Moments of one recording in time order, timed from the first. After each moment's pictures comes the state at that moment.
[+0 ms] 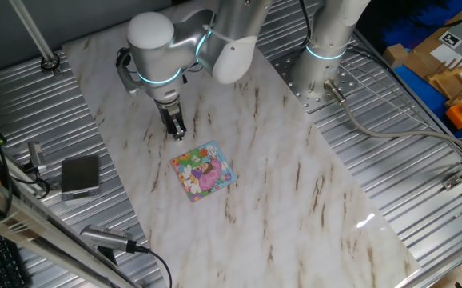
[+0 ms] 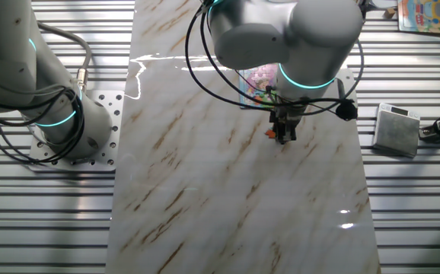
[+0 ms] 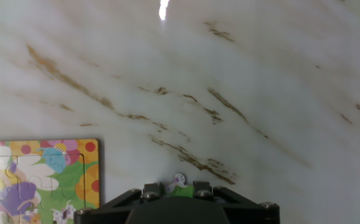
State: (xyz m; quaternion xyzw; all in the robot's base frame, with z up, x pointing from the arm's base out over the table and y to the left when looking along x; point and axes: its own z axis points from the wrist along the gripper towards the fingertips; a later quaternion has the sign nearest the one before) arm 0.507 -0.007 0.007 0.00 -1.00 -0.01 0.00
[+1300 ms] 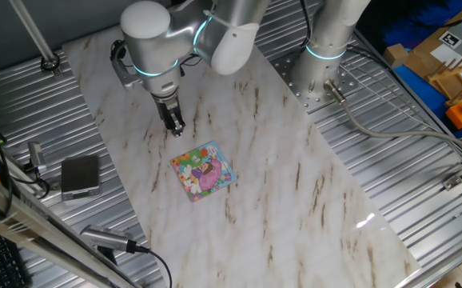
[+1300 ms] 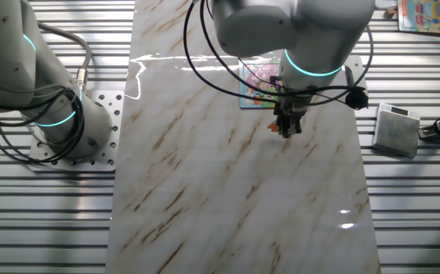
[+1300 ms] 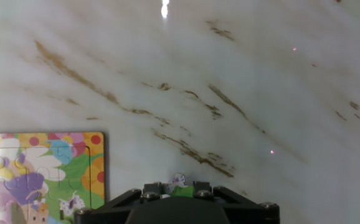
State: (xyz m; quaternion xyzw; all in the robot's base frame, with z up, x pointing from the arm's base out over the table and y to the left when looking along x) arm 0.509 -0.003 0.041 0.01 -1.00 -0.01 0.00
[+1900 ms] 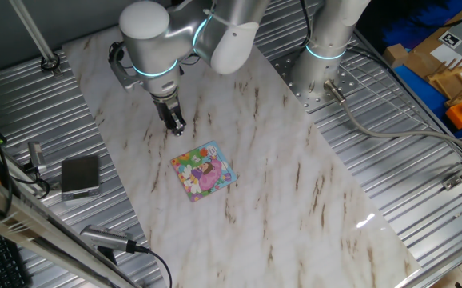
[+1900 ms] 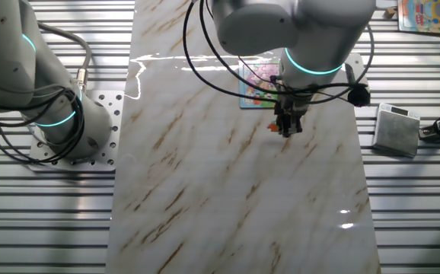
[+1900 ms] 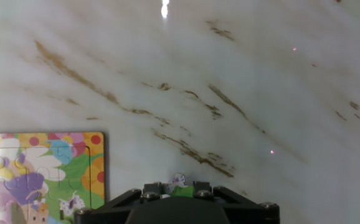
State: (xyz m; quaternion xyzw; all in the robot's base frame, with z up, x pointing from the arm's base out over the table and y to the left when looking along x) arm 0.510 -0.004 0.042 0.05 -1.00 -0.01 0.01
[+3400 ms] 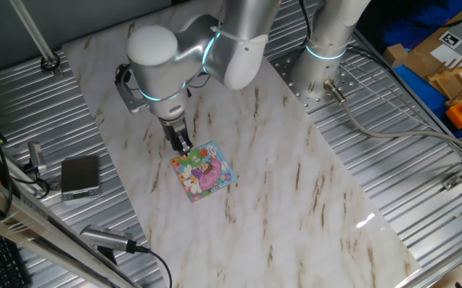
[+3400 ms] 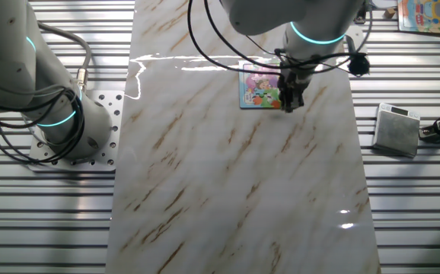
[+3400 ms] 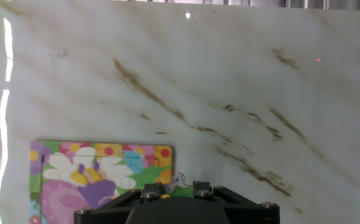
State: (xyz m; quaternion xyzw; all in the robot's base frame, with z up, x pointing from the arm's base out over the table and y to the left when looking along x) arm 0.518 0.068 0.033 0.03 -1.00 -0.02 0.01
